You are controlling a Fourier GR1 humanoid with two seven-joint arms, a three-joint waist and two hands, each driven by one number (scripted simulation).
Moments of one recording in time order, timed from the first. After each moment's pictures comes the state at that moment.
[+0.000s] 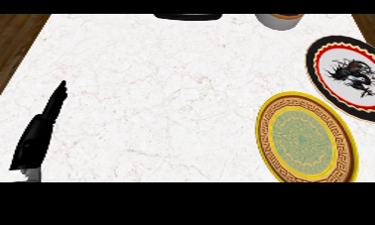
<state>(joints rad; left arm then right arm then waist) 0.04 0.30 0.07 -1.47 -0.18 0.02 -0.14 -0.55 -1.14 -0.36 -0.35 0.37 0.15 -1.00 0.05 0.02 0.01</state>
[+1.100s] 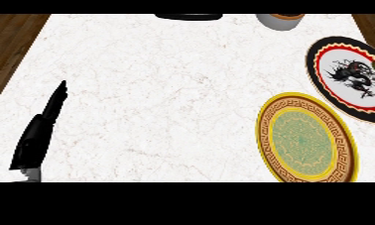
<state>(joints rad) 0.03 0.29 0.08 -1.47 -0.19 0.01 -0.13 -0.84 -0.82 -0.14 -0.20 0.59 0.14 -0.85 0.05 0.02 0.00</state>
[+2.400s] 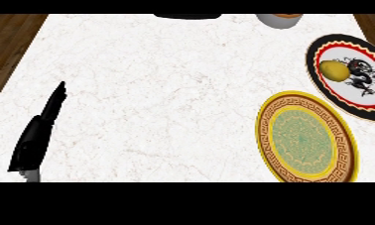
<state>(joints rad) 0.04 0.28 0.09 -1.49 -0.20 0.00 -0.14 -0.85 -0.89 -0.50 -0.04 0.25 0.30 -0.66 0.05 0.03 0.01</state>
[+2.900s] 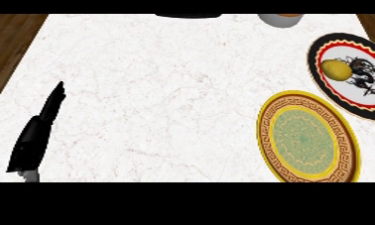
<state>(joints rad) 0.05 0.28 0.10 -1.49 -0.19 -0.01 -0.15 -0.74 -1.01 -0.60 -0.07 0.15 0.45 -0.69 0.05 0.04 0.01</state>
